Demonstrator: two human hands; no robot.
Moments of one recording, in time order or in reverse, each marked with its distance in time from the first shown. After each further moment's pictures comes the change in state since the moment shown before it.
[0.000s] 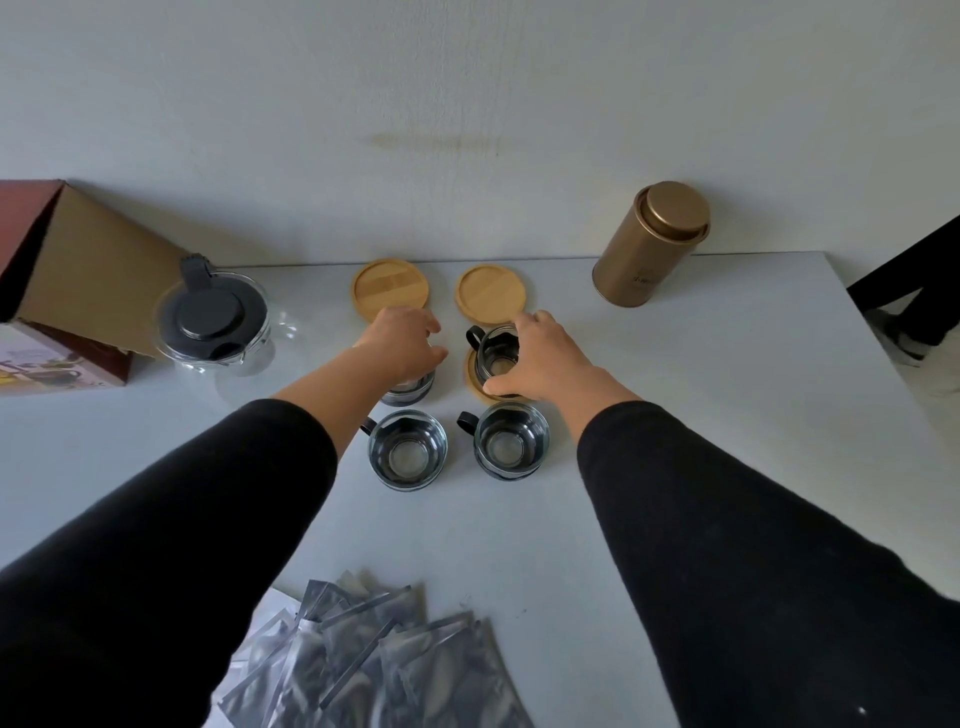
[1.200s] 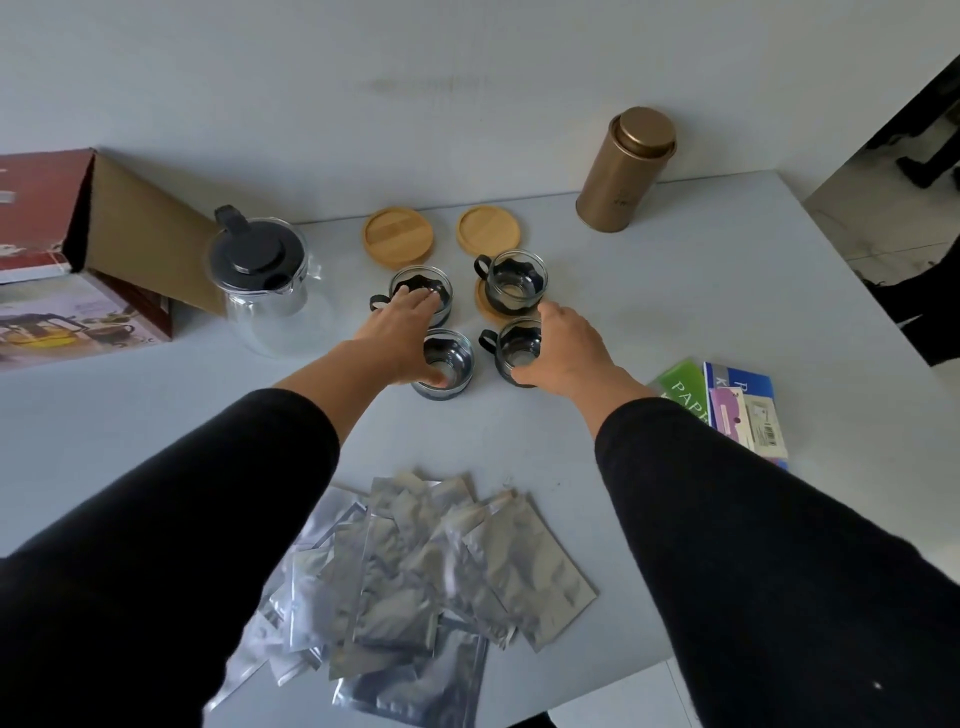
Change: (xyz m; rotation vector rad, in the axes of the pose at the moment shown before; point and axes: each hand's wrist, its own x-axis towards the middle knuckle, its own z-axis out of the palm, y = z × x) left_hand -0.097 -0.032 0.013 0.160 -0.077 0.223; right_hand -0.102 -0.021 0.045 -0.017 0.145 0.201
